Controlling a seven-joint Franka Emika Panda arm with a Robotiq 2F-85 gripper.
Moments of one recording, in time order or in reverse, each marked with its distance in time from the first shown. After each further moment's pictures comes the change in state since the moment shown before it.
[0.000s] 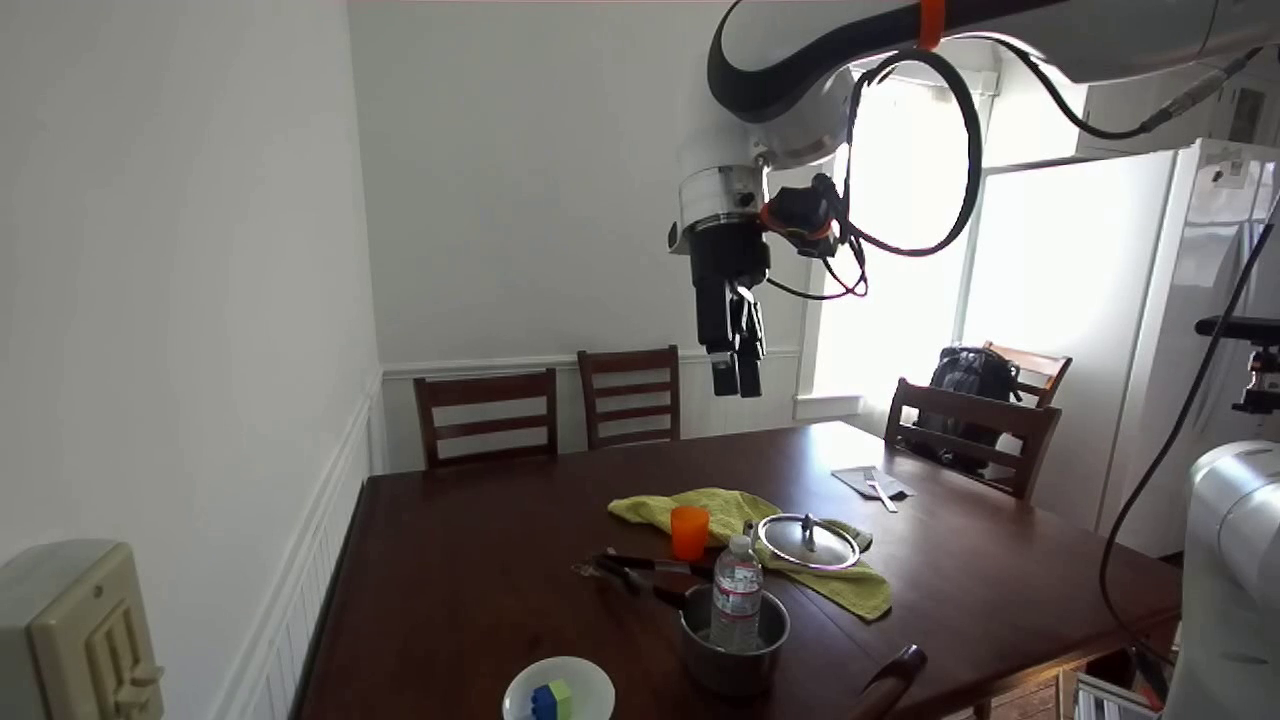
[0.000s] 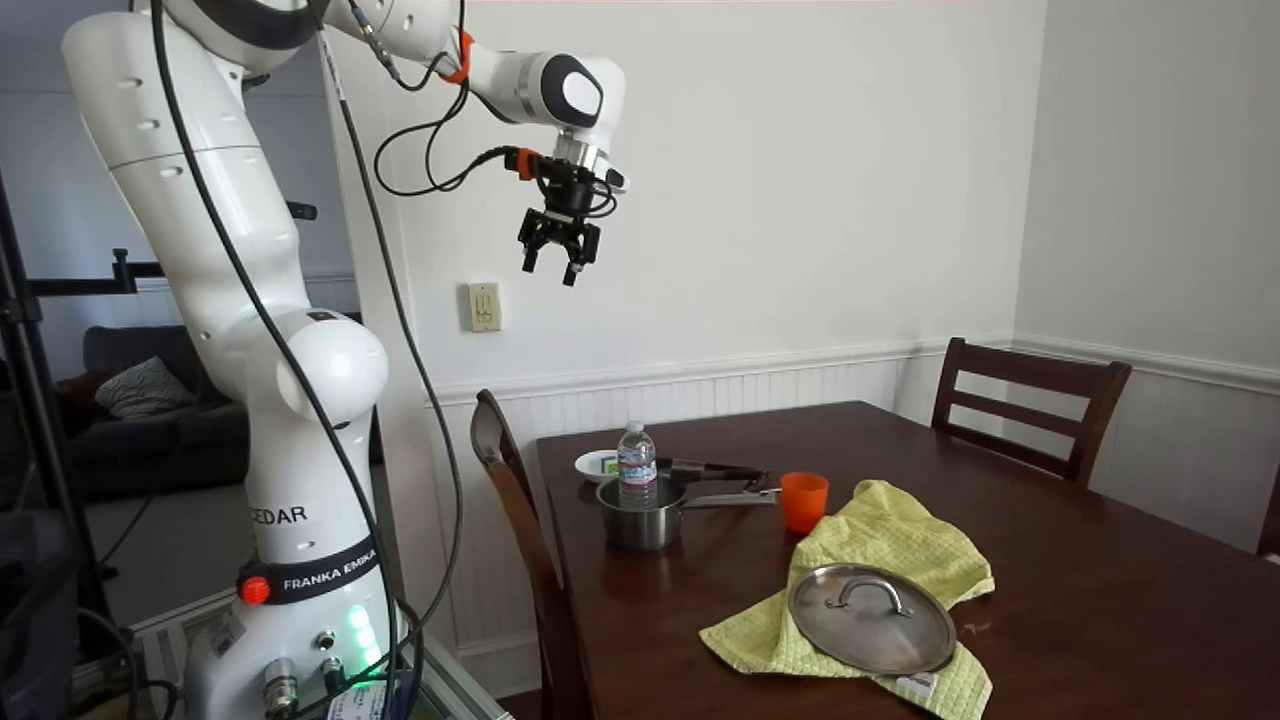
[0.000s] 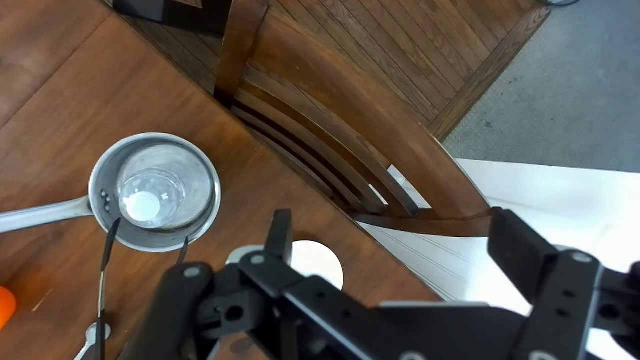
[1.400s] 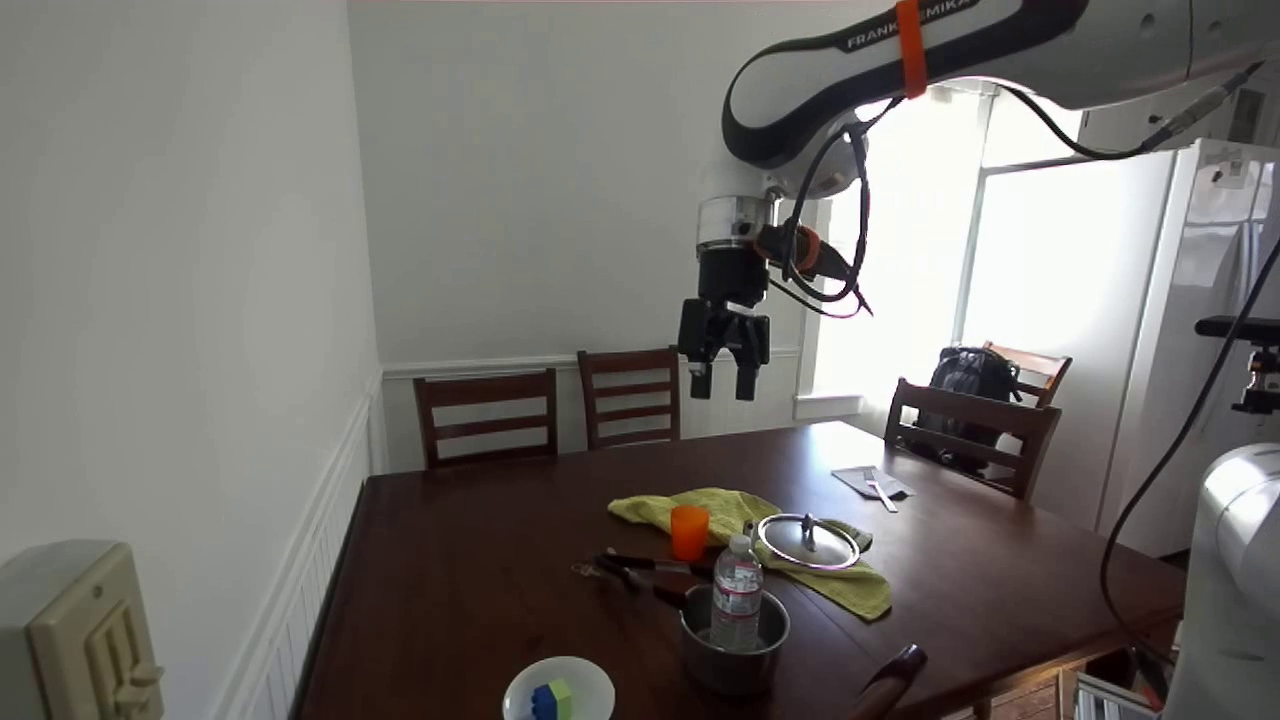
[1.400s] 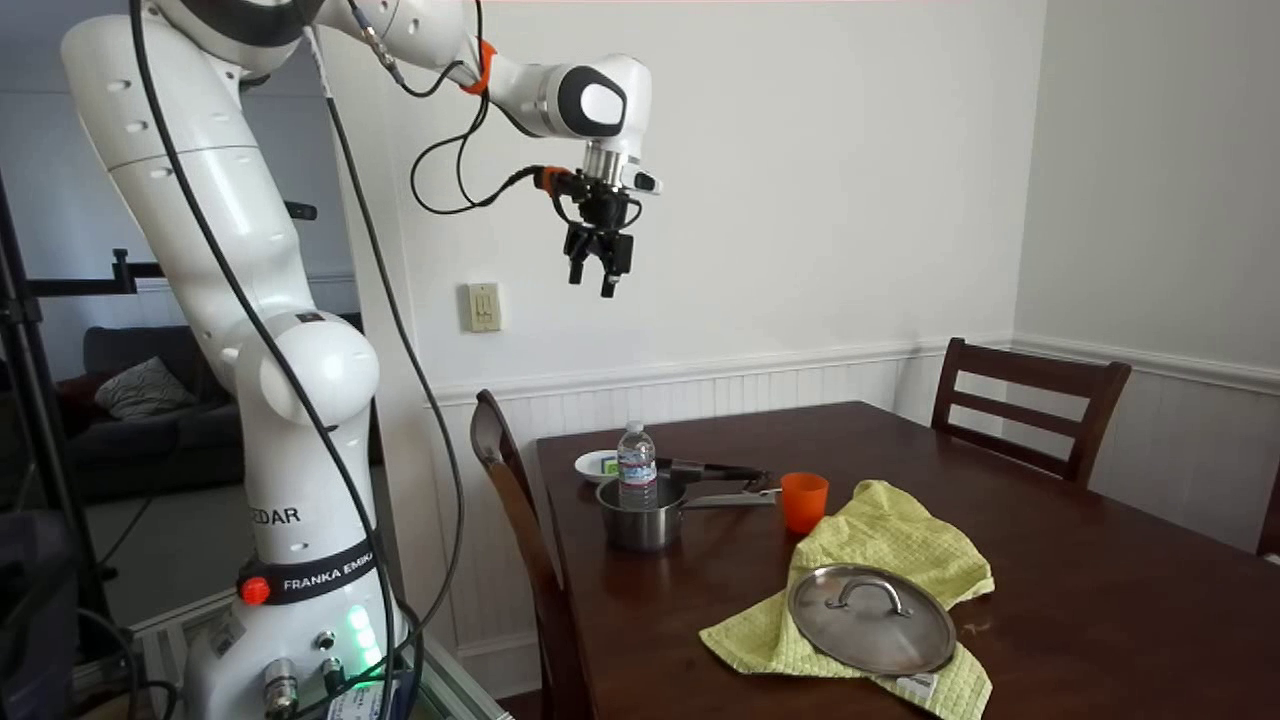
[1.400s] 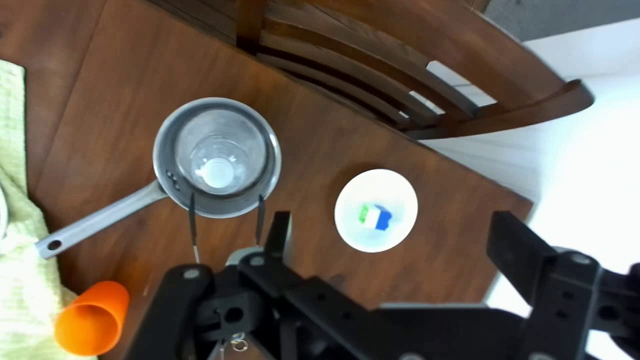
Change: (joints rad) arm -0.105 -0.002 -0.015 -0.078 -0.007 0.215 0.150
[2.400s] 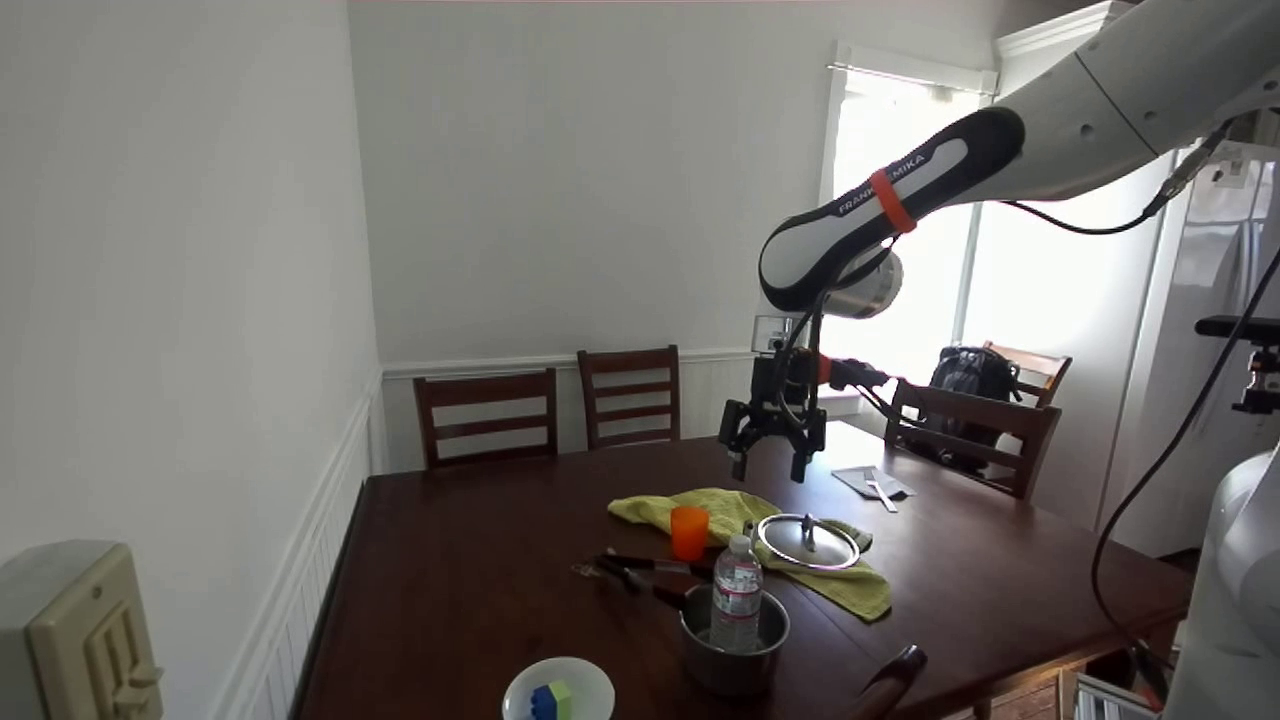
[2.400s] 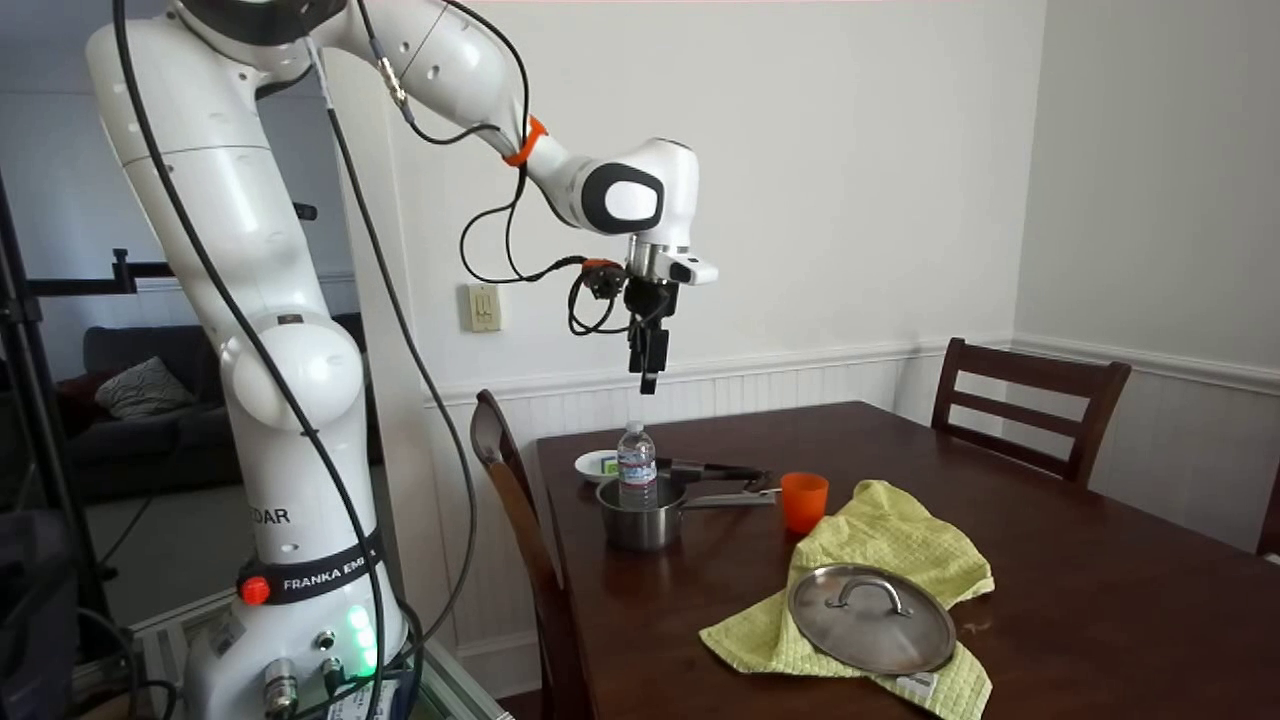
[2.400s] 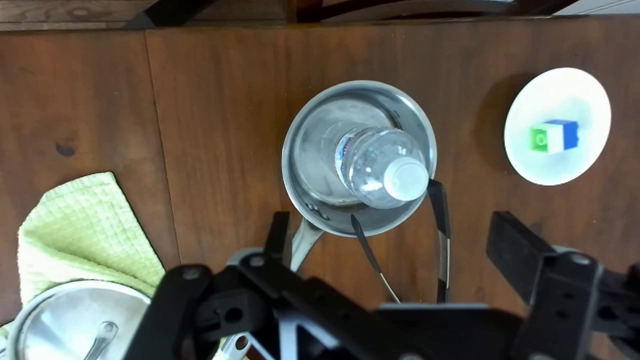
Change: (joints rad) arm -0.151 0.054 -0.068 -0.304 -0.028 0.384 0.226
